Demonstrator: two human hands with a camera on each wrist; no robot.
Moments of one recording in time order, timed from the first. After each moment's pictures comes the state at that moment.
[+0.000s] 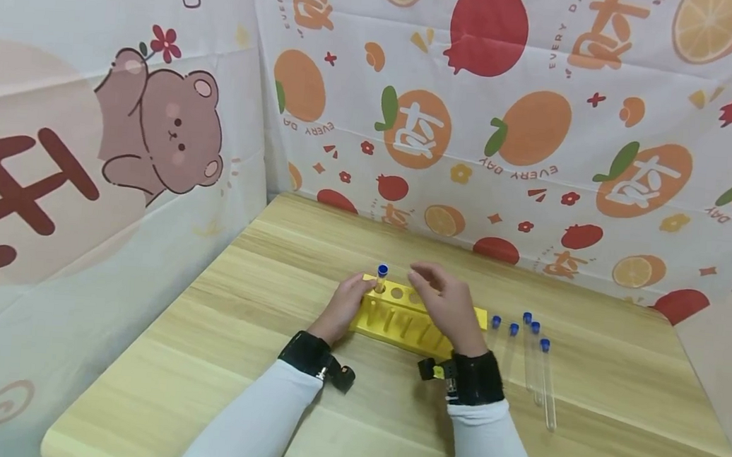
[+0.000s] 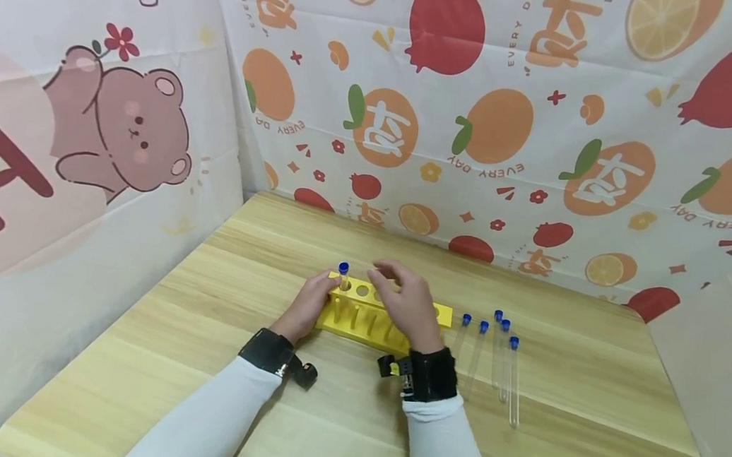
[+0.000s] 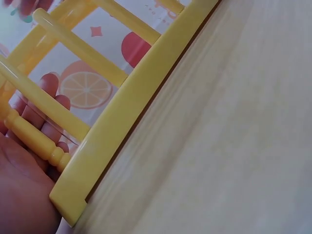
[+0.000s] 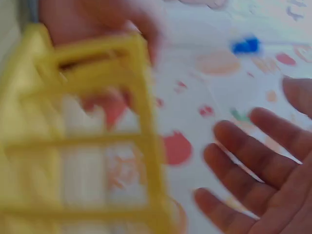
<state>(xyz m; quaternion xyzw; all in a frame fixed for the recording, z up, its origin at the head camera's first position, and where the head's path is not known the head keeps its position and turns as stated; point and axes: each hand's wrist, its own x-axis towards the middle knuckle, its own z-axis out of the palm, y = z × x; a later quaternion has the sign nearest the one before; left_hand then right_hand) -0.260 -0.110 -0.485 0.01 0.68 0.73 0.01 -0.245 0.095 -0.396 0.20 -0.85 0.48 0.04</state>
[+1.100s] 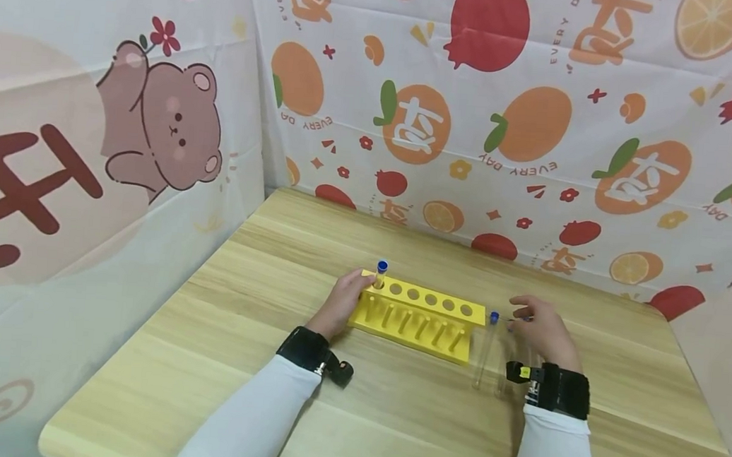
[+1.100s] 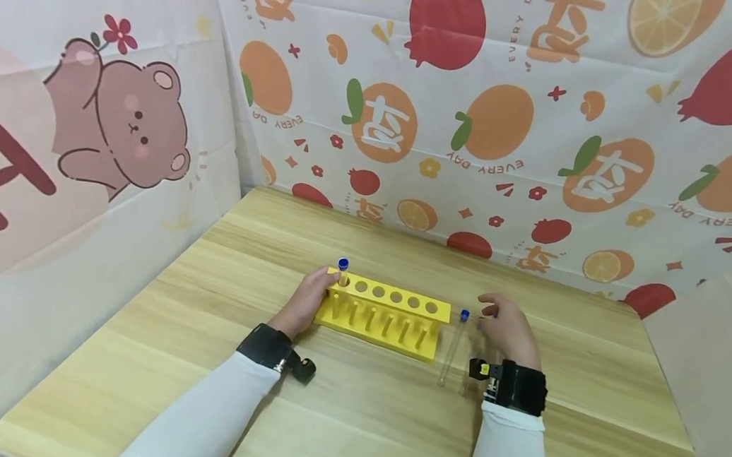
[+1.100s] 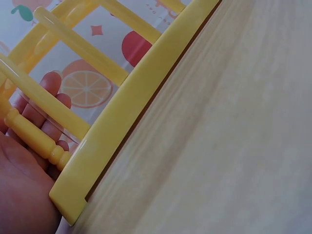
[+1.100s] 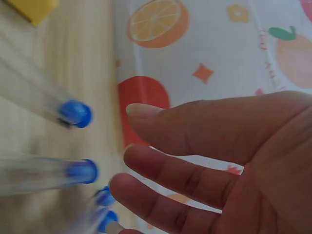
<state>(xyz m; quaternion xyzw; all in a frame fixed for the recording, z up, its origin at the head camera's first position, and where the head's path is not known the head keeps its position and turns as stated) -0.260 -0.110 -0.482 0.00 0.66 0.75 0.03 -0.259 0.260 -0.421 0.06 -0.94 0.31 -0.10</state>
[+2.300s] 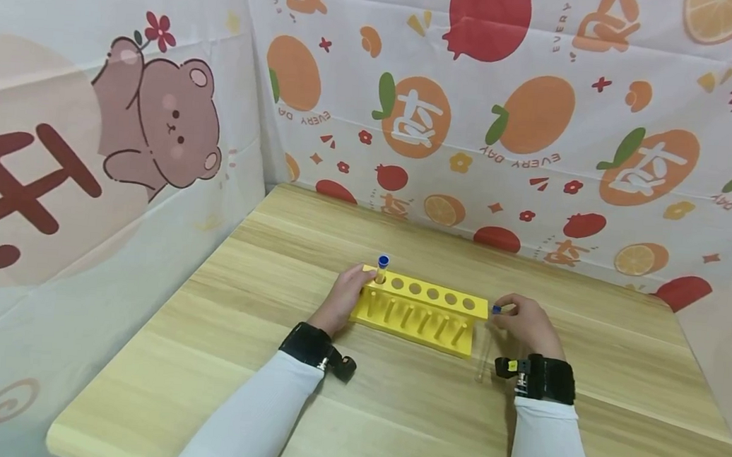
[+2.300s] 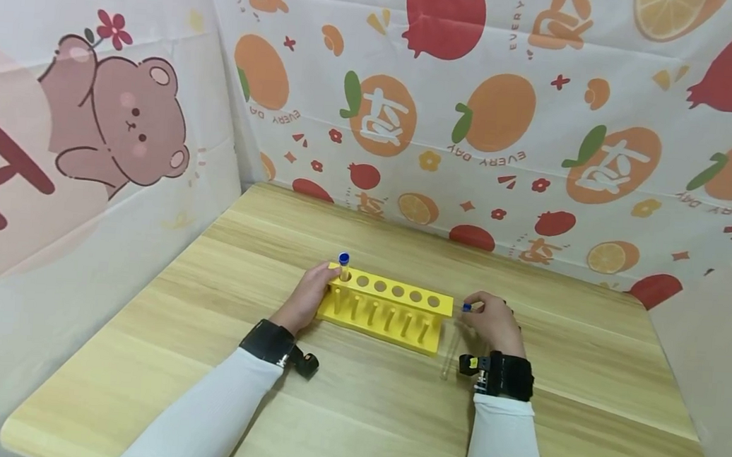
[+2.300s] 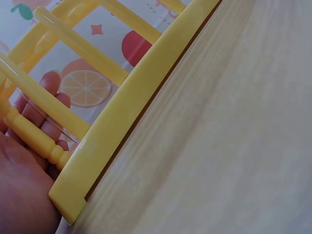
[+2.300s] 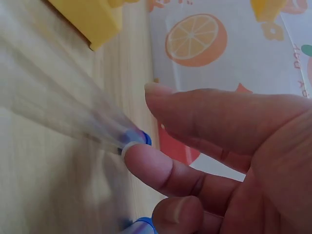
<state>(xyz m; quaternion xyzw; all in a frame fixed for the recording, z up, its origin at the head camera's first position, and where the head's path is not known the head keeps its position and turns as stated) -0.264 -0.110 -0.481 -0.01 0.66 0.75 0.03 -0.272 0.241 -0.438 0.00 -0.94 0.32 -0.15</state>
